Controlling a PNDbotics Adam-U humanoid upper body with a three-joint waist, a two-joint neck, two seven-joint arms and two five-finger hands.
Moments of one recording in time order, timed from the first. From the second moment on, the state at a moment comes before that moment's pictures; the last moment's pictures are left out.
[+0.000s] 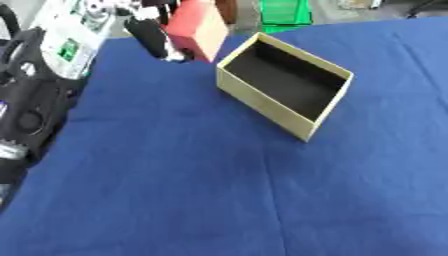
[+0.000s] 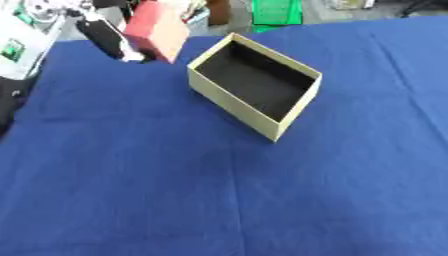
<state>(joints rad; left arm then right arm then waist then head) -1.17 0.40 -0.24 -1.23 -0.64 0.08 -0.67 -0.45 -0.70 -0.06 -1.98 0.28 0.09 -0.37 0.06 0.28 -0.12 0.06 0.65</state>
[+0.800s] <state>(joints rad) -1.21 0.29 -0.19 -1.12 -0.76 0.10 -0.43 -0.53 -0.66 -0.02 -1.98 0.26 0.08 -0.34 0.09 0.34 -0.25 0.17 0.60</state>
